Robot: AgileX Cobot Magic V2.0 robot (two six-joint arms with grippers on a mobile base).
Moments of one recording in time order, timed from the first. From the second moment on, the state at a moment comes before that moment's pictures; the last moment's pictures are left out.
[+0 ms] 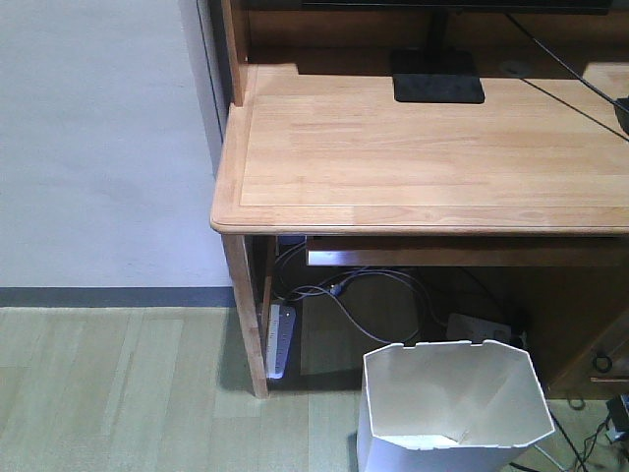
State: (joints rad) left arm 0.01 -0.02 0.03 -0.01 0.15 -0.05; right arm 0.02 -0.02 0.03 -0.09 0.01 0.06
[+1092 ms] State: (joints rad) left arm 0.01 -0.02 0.03 -0.01 0.15 -0.05; right arm 0.02 -0.02 0.03 -0.09 0.00 0.06
